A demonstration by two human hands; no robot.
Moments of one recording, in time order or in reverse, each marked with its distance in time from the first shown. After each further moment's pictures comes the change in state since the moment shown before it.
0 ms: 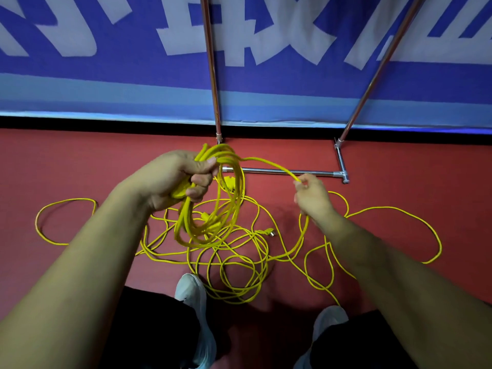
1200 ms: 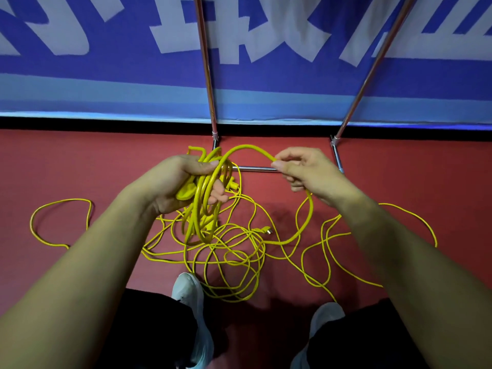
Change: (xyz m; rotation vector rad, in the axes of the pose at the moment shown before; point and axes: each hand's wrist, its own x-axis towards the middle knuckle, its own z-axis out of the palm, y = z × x) left_hand 0.033 -0.032 -0.022 0.053 0.227 -0.120; right_hand -0.034 -0.071 -0.063 0.482 -0.501 -0.273
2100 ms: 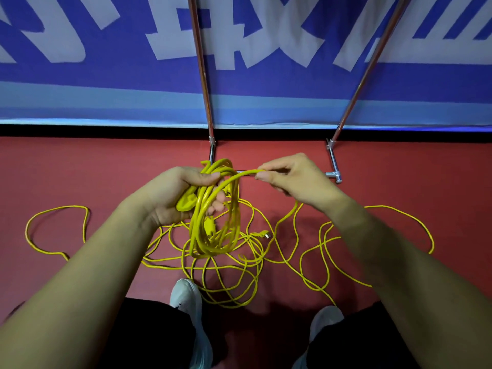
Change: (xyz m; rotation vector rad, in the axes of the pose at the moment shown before) left_hand -0.029 0.016 0.034 -0.167 -0.267 0.027; right_hand -0.010 -0.021 0.019 -0.308 -0.016 -0.173
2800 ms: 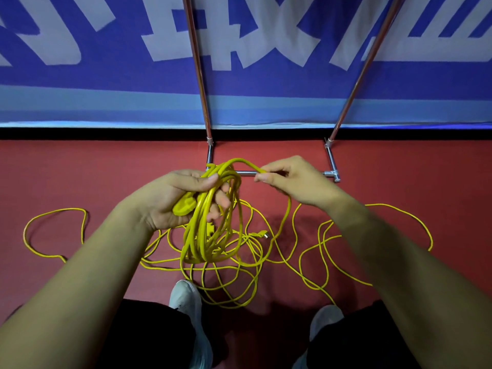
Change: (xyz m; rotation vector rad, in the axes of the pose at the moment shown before) left_hand 0.007 -0.010 -0.018 0.001 -0.187 -0.011; right_hand 0.003 0.013 -0.010 -0.130 -0.079 -0.034
